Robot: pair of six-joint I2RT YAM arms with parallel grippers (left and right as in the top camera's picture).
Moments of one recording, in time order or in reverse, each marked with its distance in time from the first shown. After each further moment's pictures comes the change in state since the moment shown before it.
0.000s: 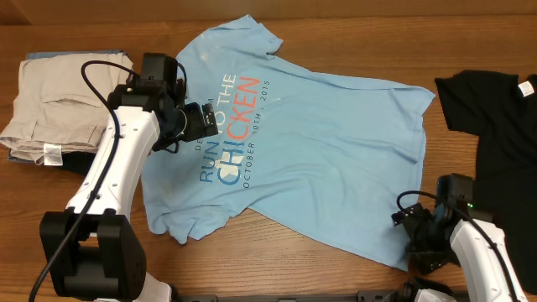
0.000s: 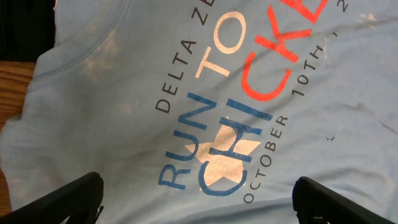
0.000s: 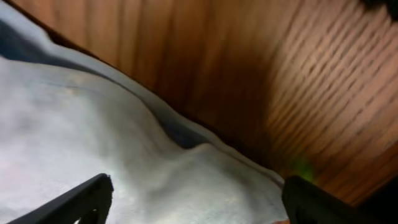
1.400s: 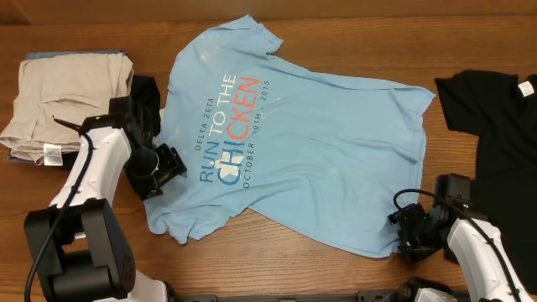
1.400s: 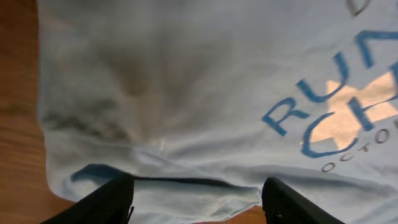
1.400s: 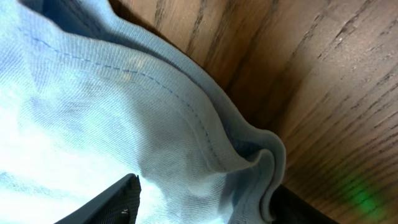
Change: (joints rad) left arm 0.229 -0.002 -0.253 -0.109 0.080 -0.101; right arm -0.001 0.041 -0.037 0.138 -0.128 -0.071
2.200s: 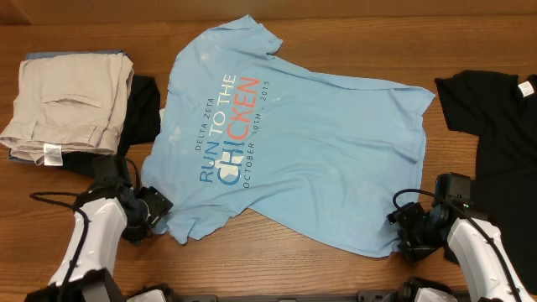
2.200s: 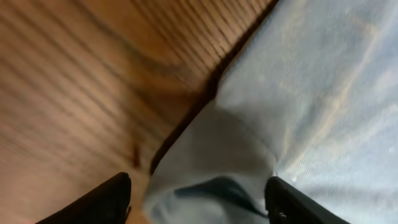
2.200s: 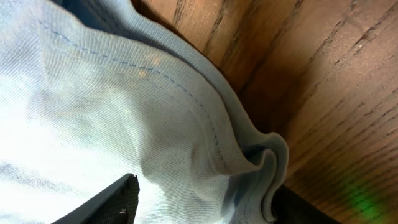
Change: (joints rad) left arm 0.150 -0.343 -0.500 0.342 -0.151 -0.165; right arm 0.000 0.003 0.002 0.012 -0.012 -0.040
